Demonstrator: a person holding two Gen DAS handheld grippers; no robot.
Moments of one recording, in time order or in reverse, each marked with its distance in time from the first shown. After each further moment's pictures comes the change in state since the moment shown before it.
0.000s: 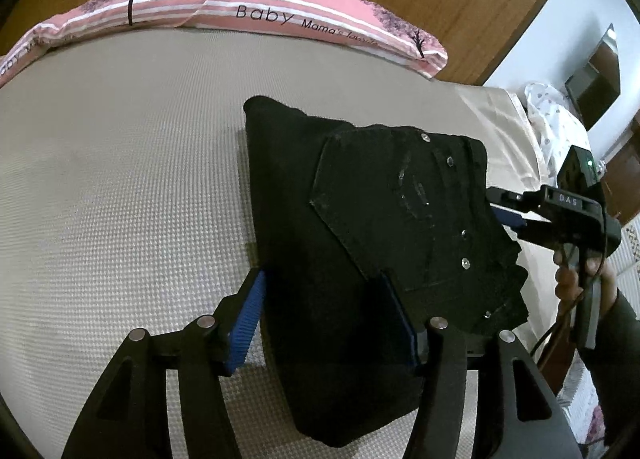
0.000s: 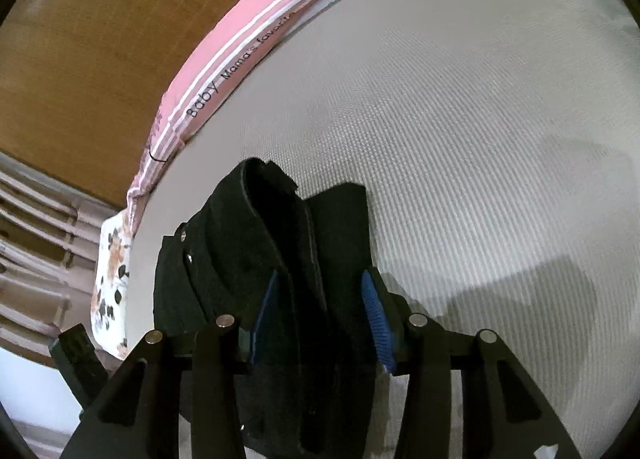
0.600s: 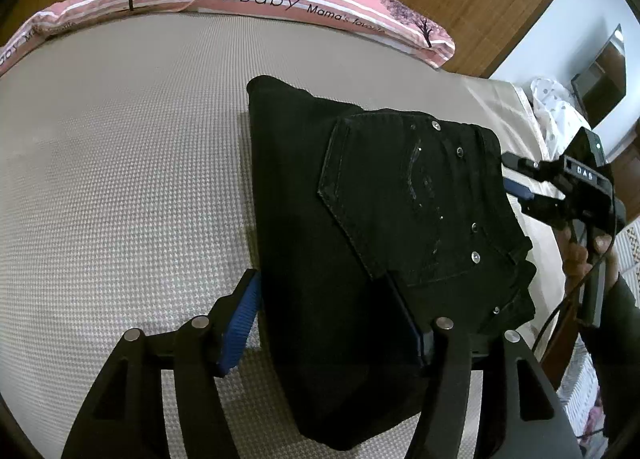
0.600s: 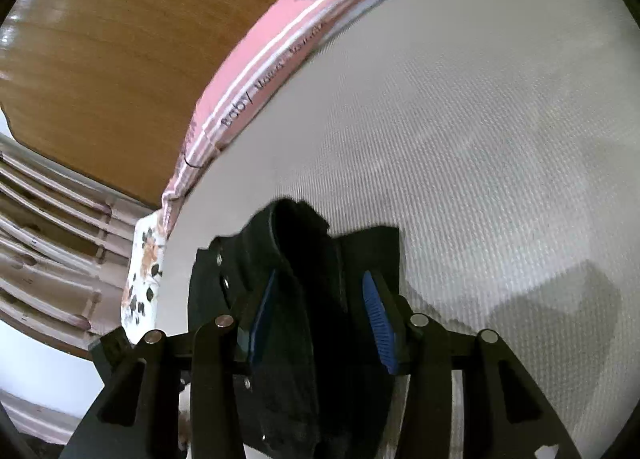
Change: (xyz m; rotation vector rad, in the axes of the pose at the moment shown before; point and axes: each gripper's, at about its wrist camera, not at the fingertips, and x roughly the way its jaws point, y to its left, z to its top) left arm 0.010 0.002 -0.001 -0.012 0.041 0.006; right arm -0.001 -0.003 0.025 -0.022 -0.007 0.151
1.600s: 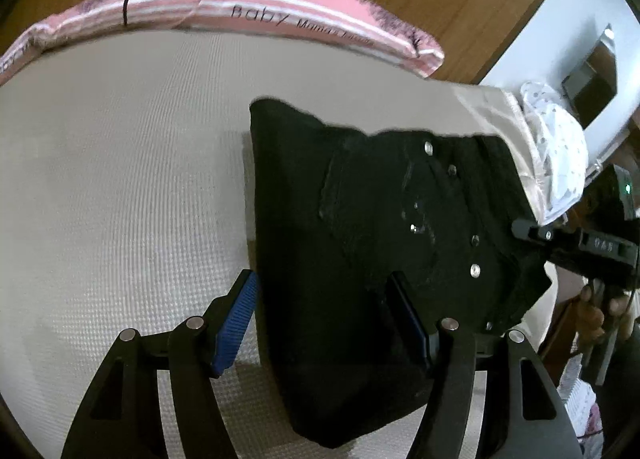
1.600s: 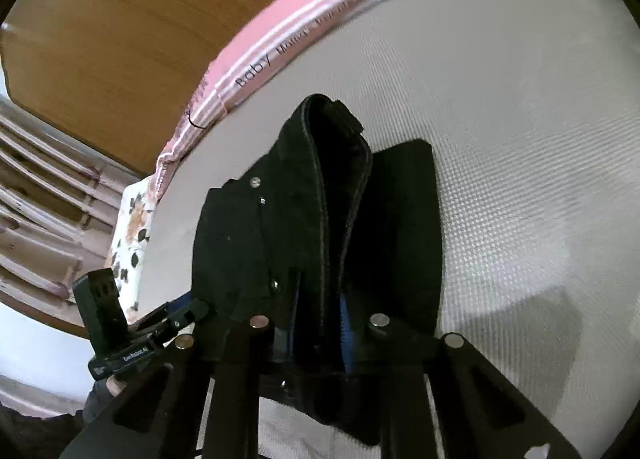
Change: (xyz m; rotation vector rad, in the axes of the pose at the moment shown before) left arm -0.012 -0.006 0.006 0.031 -0.054 -0.032; right arm -0.015 0.051 -0.065 -0.085 0.029 -0.099
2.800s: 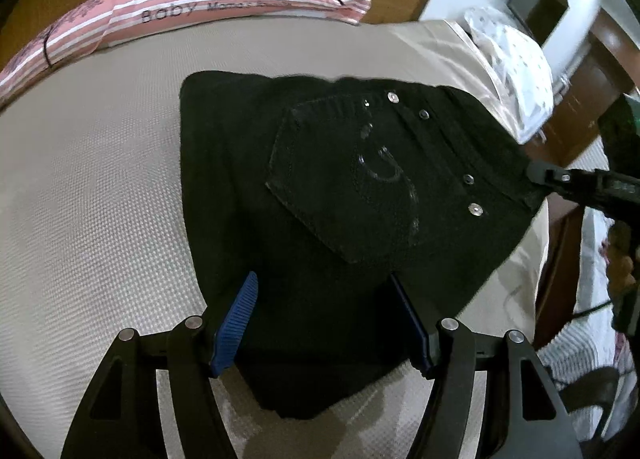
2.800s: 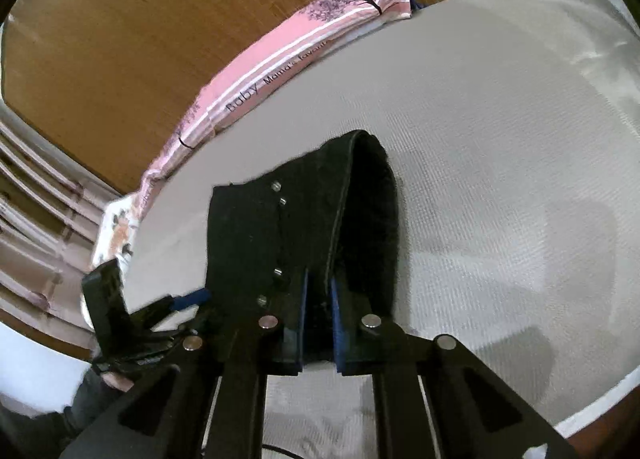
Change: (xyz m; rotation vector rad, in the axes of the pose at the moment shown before) left arm 0.014 -0.036 -0.019 0.273 0.139 -0.054; right arm -0.063 0.011 -0.041 -0.008 -0.104 -0.146
